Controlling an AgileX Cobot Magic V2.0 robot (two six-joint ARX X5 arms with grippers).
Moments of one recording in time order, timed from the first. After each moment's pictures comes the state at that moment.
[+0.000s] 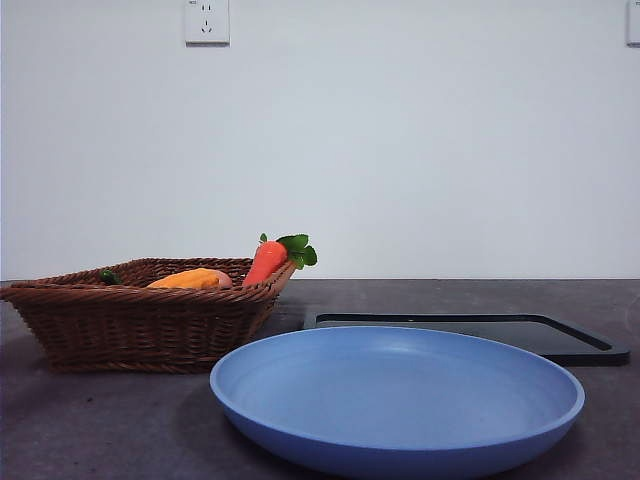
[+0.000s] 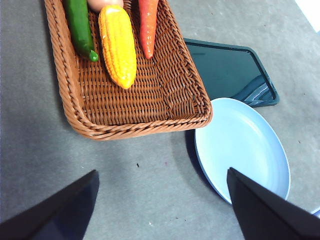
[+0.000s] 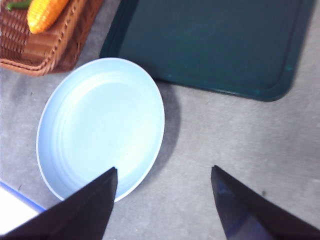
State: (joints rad) left arm 0.00 0.50 0.62 -0.78 0.55 -0.14; right arm 0.07 0.81 0.74 -0.85 -0.51 0.03
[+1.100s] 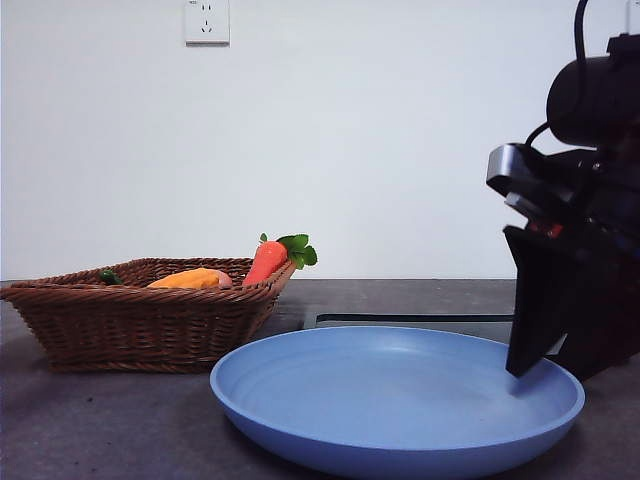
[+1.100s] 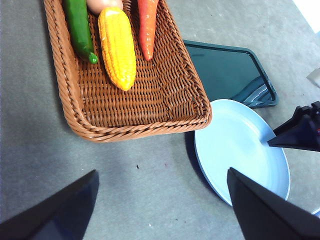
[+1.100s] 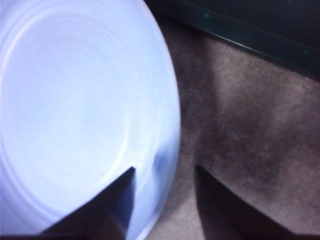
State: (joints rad) left arm 0.00 0.50 0.62 -0.77 0.55 -0.14; right arm 0.33 1.47 0.74 -0.50 -0.47 0.05
